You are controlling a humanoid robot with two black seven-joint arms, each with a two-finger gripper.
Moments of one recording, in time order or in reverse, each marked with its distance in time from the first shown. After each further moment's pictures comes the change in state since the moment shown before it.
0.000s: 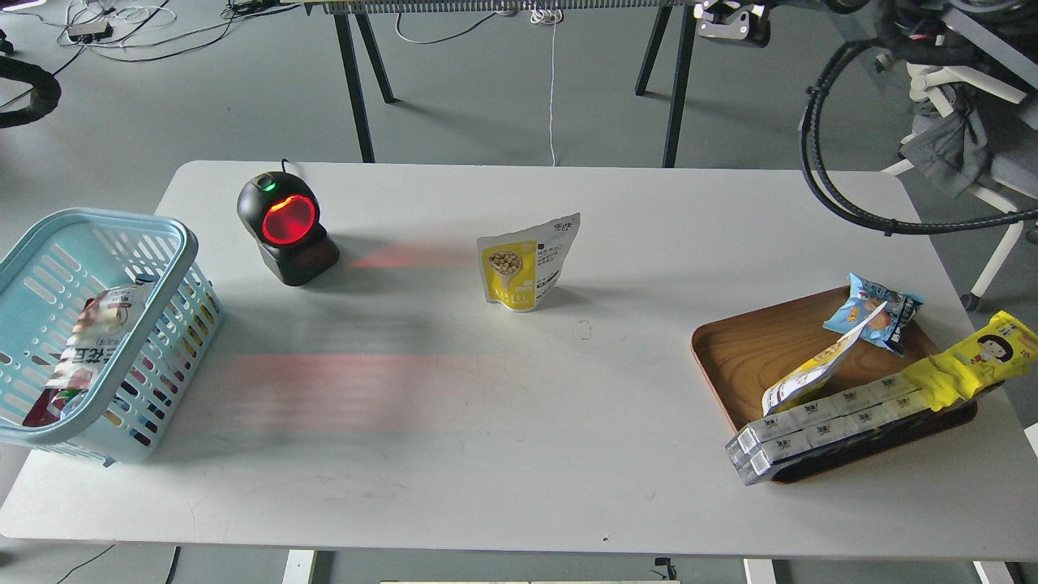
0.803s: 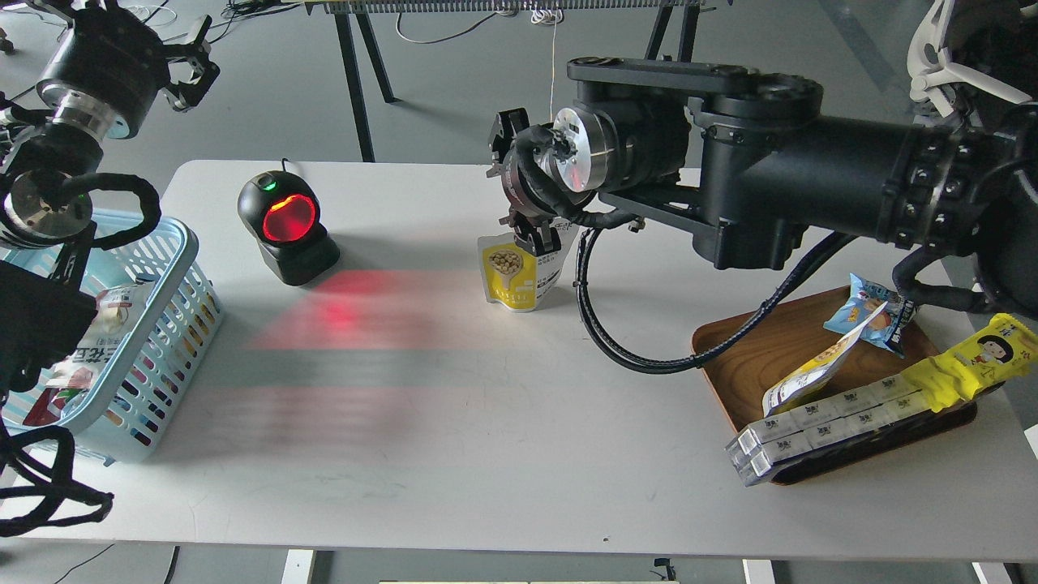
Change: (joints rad) left arm 0.301 -0.290 -0.342 0.139 -0.075 -0.032 -0.002; right arm 0.278 0.661 -0.544 0.008 0.024 -0.456 -0.150
